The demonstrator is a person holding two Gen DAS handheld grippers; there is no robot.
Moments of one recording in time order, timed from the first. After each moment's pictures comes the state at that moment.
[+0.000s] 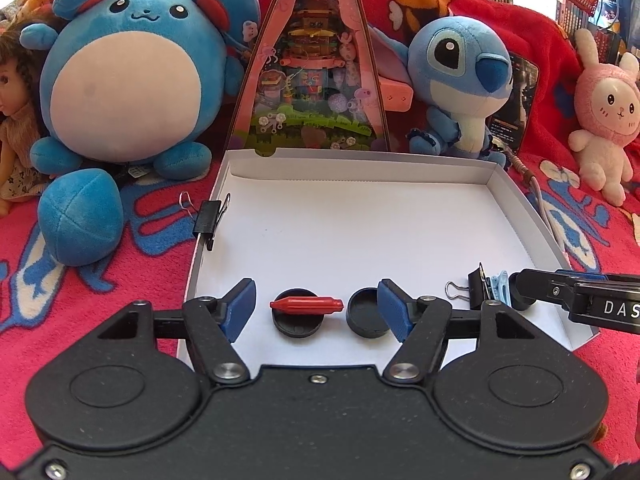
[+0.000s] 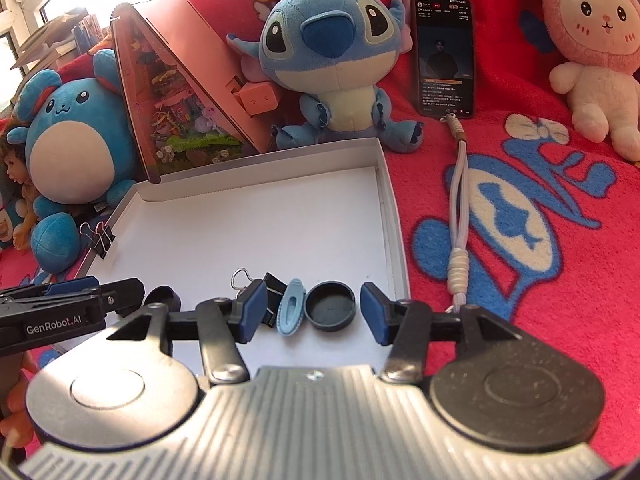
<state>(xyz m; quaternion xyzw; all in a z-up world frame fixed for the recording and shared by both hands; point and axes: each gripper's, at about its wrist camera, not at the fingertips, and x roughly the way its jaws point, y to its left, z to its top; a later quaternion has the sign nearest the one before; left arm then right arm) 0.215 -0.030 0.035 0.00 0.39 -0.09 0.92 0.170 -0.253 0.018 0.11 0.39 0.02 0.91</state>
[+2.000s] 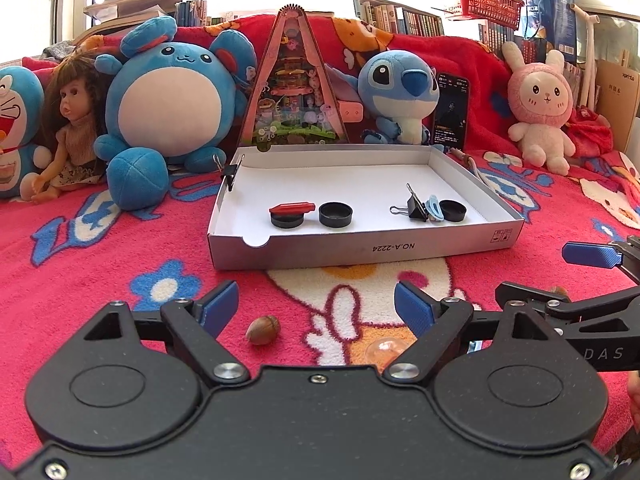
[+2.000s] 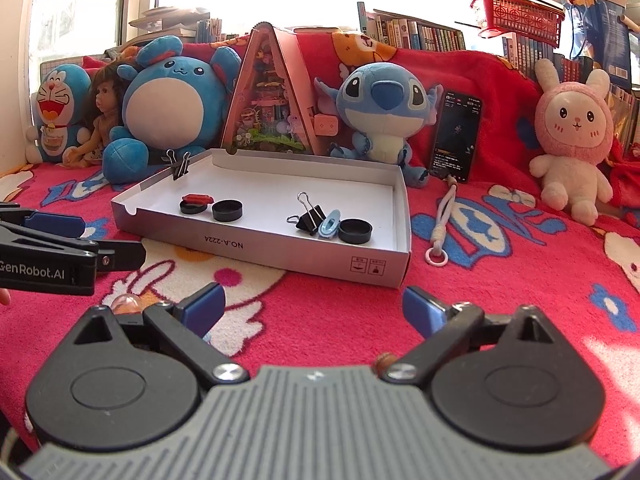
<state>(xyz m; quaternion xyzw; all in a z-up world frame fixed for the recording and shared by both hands) 0.035 -0.012 0.017 0.02 0.28 -0.11 0.95 0.006 -0.210 -0.003 -0.03 0.25 0.05 0.97</state>
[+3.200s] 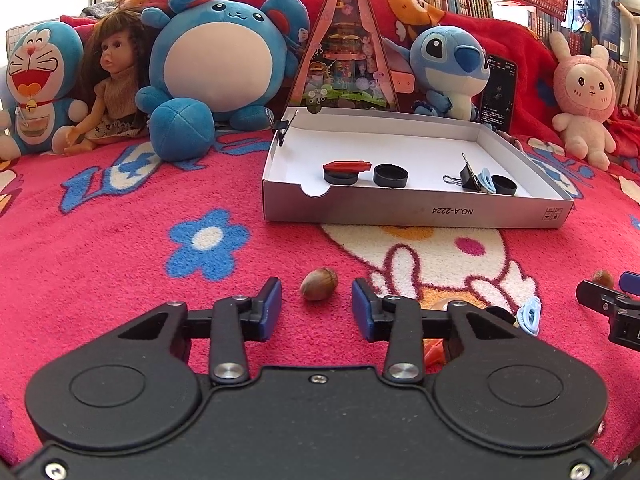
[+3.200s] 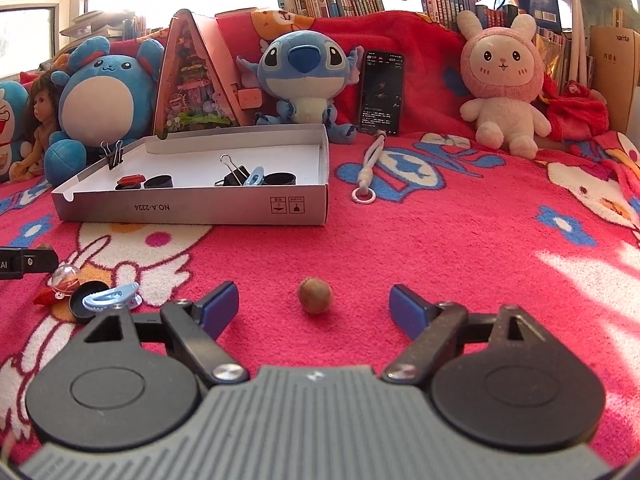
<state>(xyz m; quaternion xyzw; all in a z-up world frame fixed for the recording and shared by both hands) 0.041 0.009 -0.008 0.00 0.32 -0.05 0.95 -0.014 -0.239 -0.030 0.02 0.27 -0.04 0.96</state>
